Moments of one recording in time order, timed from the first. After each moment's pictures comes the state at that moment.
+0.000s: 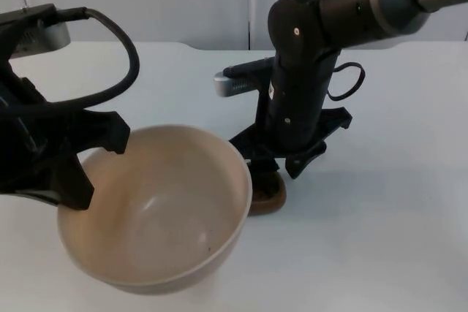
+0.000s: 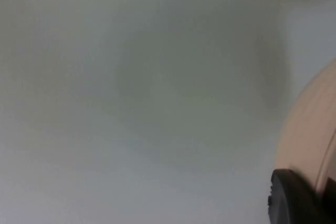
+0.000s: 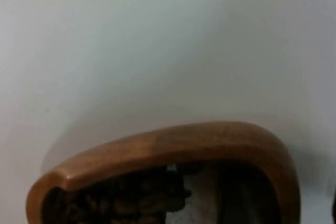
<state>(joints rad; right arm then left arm) 0.69 2.37 -1.75 -0.08 0.84 0.26 -0.37 1.35 -0.69 -0.30 0.66 -0.06</state>
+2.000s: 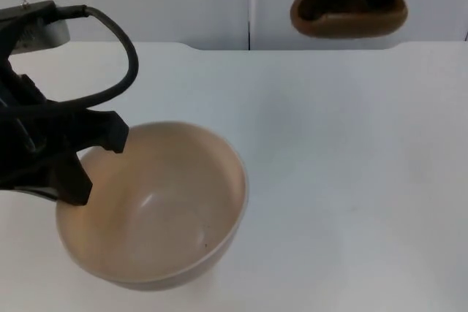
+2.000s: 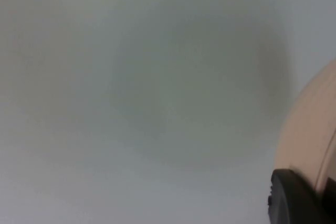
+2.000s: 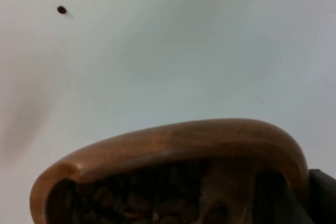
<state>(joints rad) 0.62 1.80 -1.75 -0.13 1.22 0.05 -0.37 1.35 -0.69 -0.28 0.64 -0.06</state>
